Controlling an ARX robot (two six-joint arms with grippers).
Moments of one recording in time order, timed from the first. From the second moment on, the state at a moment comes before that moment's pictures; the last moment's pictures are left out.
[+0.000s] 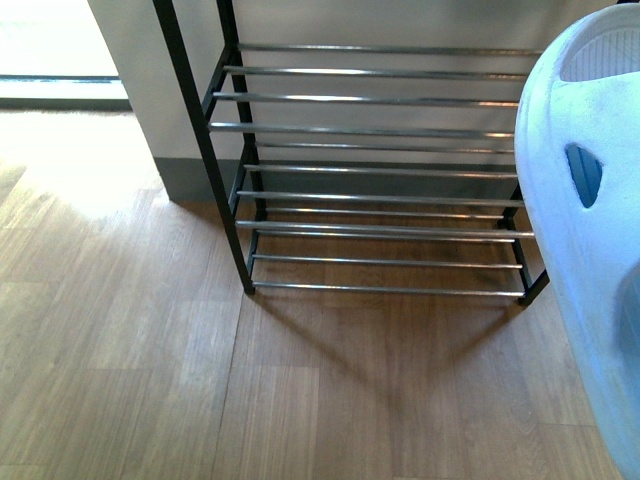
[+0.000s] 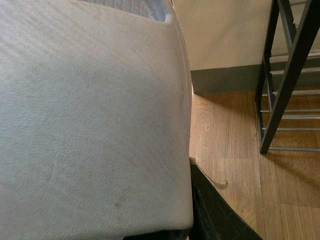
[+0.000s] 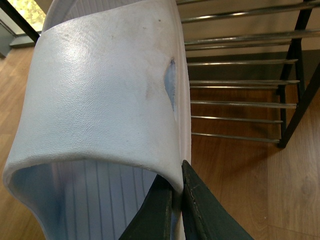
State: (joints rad) left arm -0.25 1.15 0.32 0.41 -0.42 0.10; right arm 0.09 0.89 0.12 0.37 -0.24 0.18
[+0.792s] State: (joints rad) left arm -0.25 1.15 0.32 0.41 -0.42 0.10; right arm 0.09 0.89 0.12 0.37 -0.24 0.18
